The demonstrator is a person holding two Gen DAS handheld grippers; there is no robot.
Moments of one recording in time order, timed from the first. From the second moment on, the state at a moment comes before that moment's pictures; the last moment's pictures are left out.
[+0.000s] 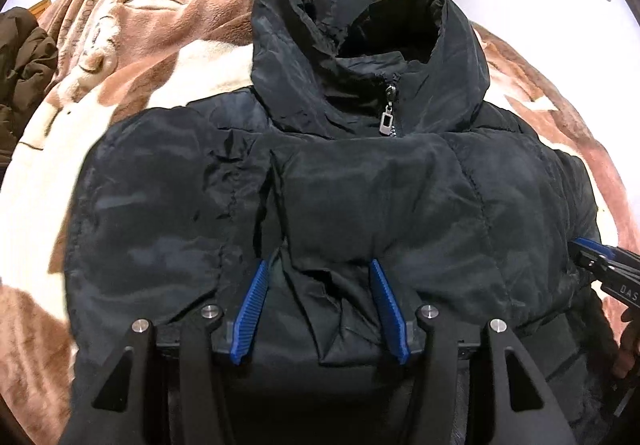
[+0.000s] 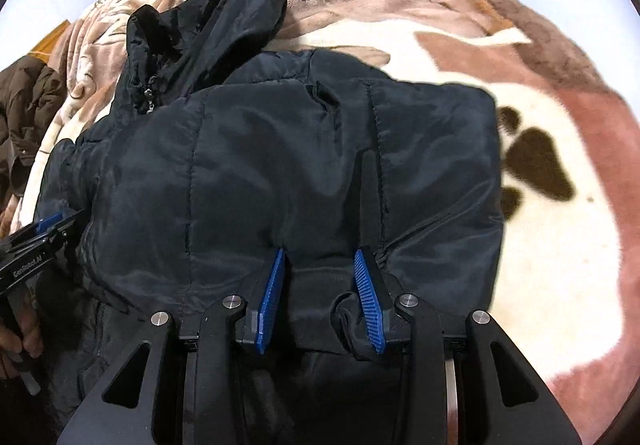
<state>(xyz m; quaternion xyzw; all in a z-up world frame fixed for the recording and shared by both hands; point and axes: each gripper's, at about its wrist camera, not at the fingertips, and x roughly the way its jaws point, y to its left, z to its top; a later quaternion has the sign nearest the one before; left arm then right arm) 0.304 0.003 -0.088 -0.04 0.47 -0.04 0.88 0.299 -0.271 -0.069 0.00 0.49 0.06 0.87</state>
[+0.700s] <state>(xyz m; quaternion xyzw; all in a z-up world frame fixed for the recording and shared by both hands) 0.137 0.021 0.016 -0.08 0.42 -0.04 0.91 0.153 -0.231 0.023 0.04 0.42 0.12 0.90</state>
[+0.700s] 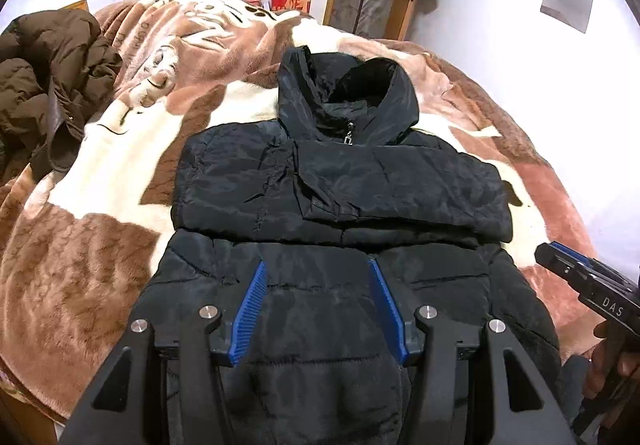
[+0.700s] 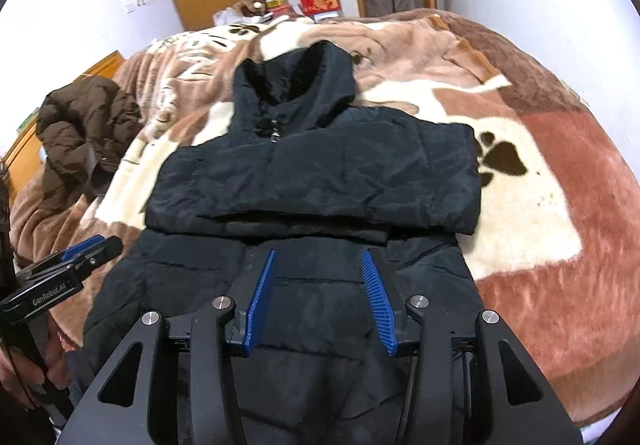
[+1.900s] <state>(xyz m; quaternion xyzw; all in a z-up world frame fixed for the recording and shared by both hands) 0.329 0.040 0.039 -0.08 0.40 -0.05 0.91 0.338 -0.217 0.043 0.02 0.40 0.14 0.91</state>
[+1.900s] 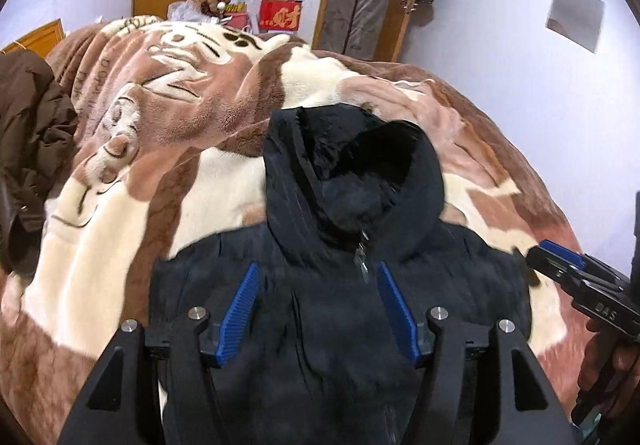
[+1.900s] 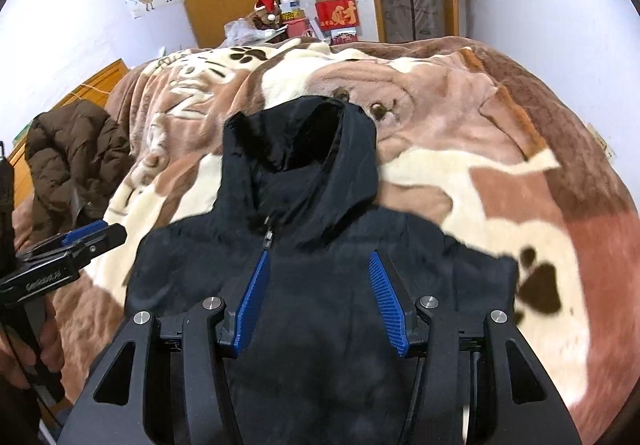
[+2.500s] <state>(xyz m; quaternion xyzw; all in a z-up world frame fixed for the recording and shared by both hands) 0.524 0.046 -0.032 -0.10 0.44 -0.02 0.89 0.517 -0.201 -0.007 0.01 0.44 0.12 0.89</state>
